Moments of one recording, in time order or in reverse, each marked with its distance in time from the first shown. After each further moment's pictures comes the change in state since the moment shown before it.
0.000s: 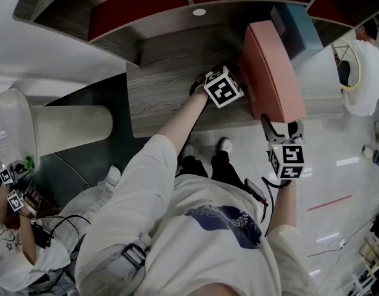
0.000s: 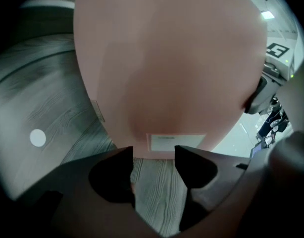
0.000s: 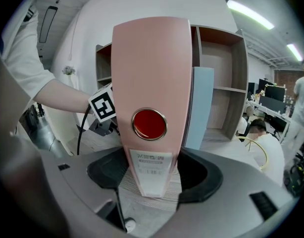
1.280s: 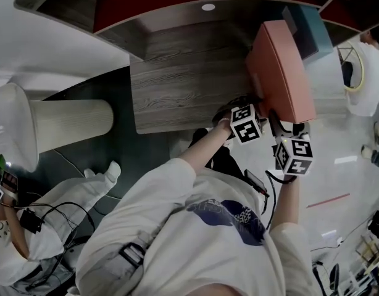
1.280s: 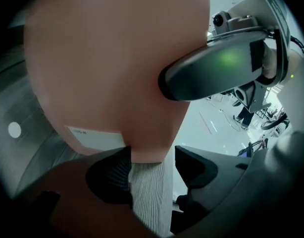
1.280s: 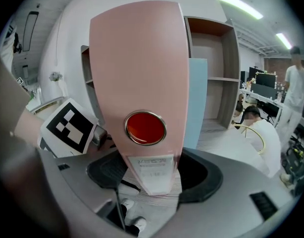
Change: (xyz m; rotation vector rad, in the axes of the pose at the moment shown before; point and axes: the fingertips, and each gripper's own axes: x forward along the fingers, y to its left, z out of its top) left arm 0.012 -0.121 -0.004 0.030 -0.024 -0.105; right arm 0.010 0.002 0.007 0.124 0.062 -0.044
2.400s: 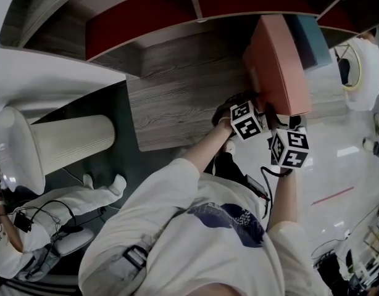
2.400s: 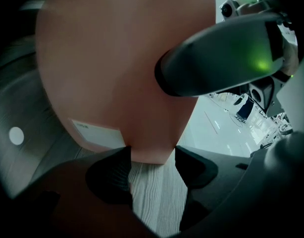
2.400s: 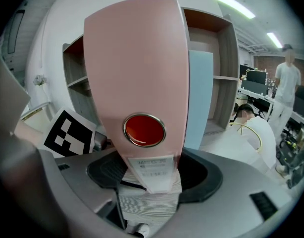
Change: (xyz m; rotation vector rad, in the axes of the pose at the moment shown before) left arm 0.005 0.059 0.004 -0.002 0.004 0.040; right arm 0.043 -0.006 0.032 0.072 0.011 -0.098
